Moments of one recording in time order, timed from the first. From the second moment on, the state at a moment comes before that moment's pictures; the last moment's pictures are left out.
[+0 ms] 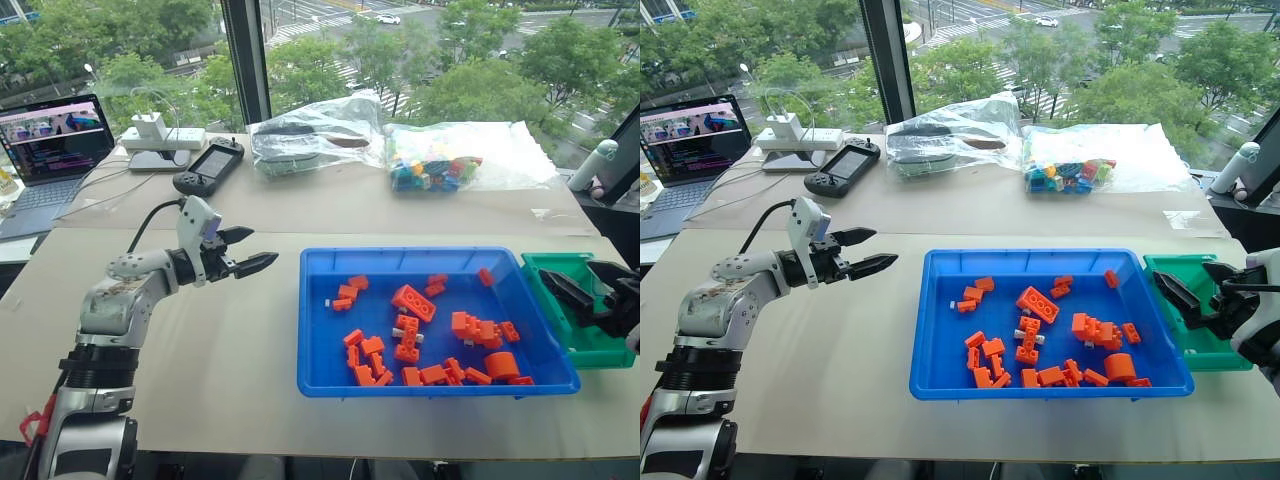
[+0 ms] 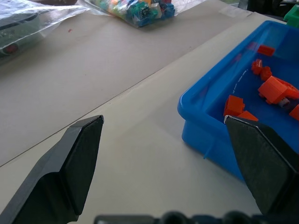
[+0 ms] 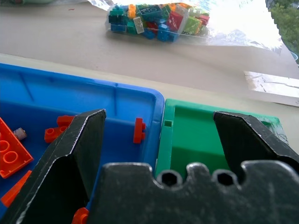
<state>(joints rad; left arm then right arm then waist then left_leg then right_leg) -0.55 0.62 0.09 0.06 -0.43 0.57 -0.91 0.04 -0.77 -0.72 -0.40 0.58 0.77 0.56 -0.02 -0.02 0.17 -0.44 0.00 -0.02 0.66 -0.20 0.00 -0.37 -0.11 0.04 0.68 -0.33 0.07</state>
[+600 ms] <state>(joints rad) -0.94 0.72 -0.20 0.07 -0.52 0.70 -1.45 0.12 -1.20 -0.61 -0.63 0.72 1.06 0.78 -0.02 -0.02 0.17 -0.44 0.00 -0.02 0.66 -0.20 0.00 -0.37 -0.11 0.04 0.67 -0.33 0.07</state>
